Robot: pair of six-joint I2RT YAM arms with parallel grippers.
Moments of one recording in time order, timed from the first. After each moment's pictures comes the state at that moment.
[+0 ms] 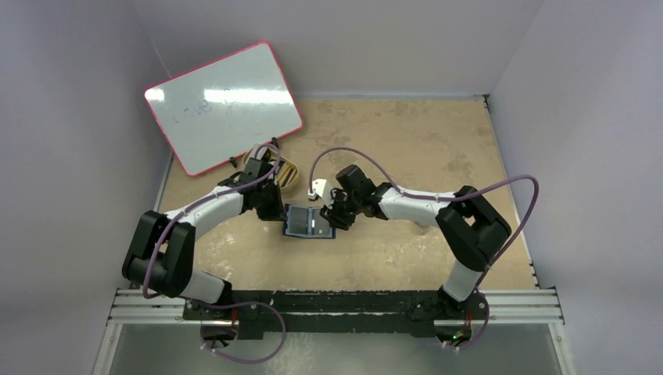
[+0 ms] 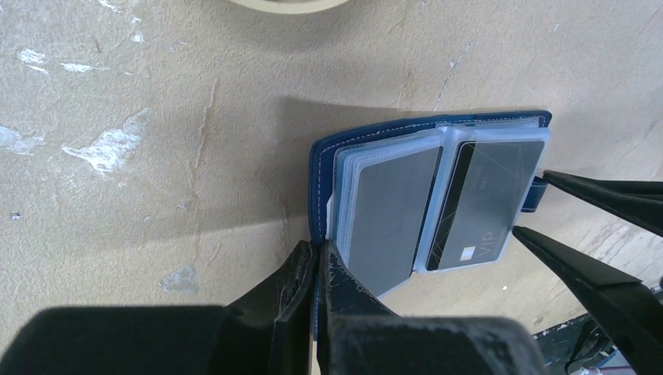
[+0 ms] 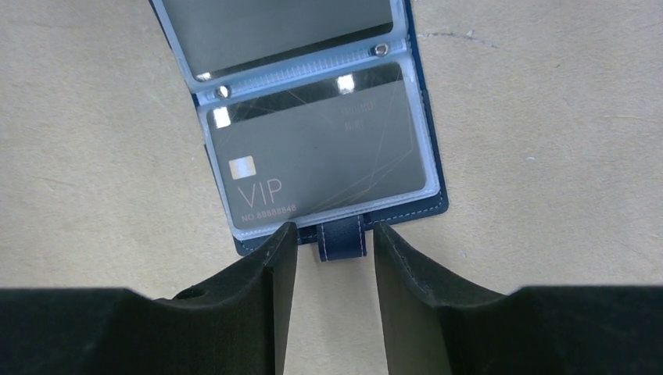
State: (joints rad) left arm -0.35 1.45 0.77 -0.42 0.20 -0.54; right arm 0.79 1.72 0.98 -0.18 -0.33 -0.41
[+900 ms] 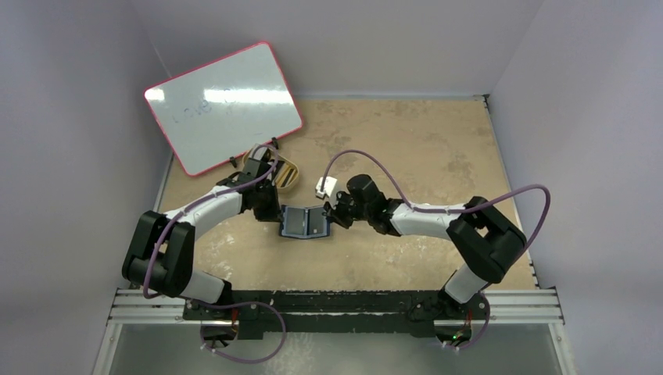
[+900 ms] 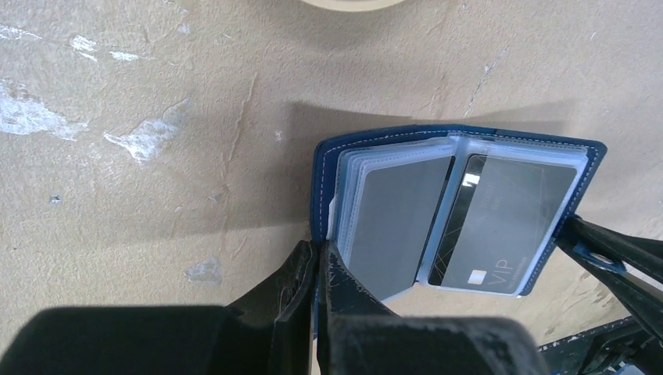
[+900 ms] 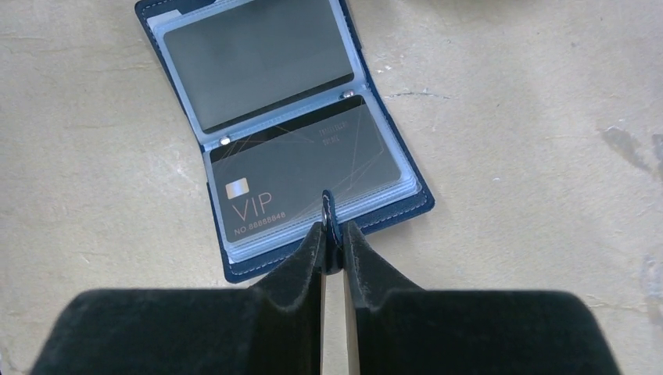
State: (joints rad) left arm -0.34 1.45 0.77 -0.44 0.15 -0.54; right arm 0.81 1.62 0.79 0.18 -0.28 -0.25
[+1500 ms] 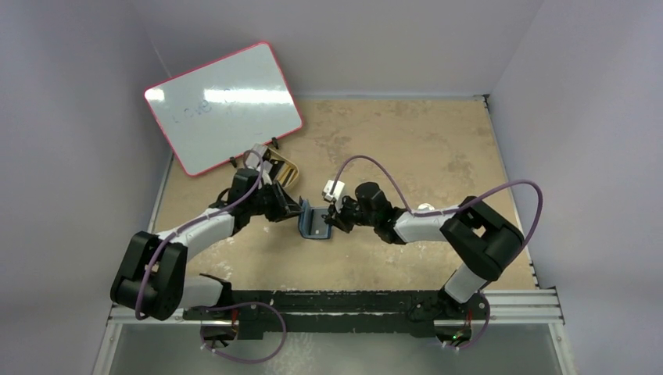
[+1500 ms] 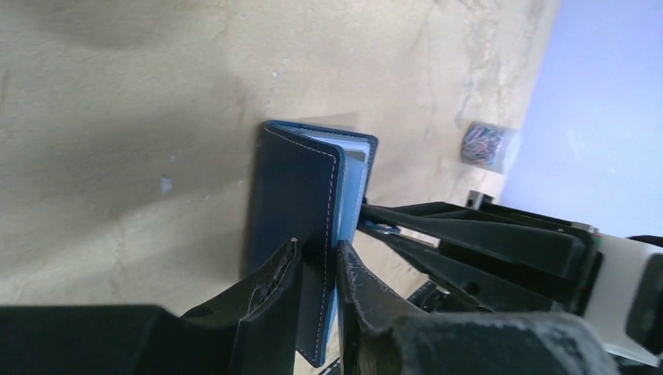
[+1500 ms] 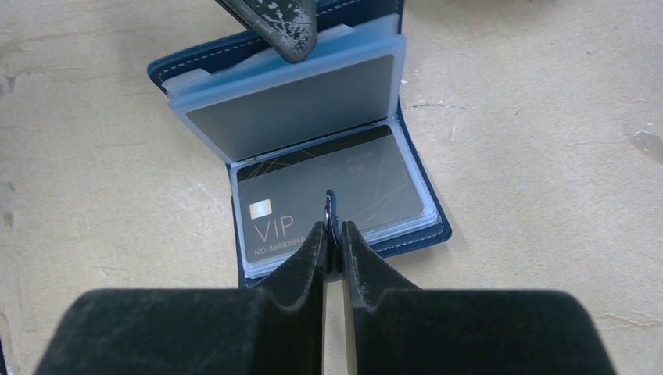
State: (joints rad) left arm -0.33 1.31 0.54 0.00 0.45 -0.86; right arm 0.80 1.64 0.64 0.48 -0.34 -0.14
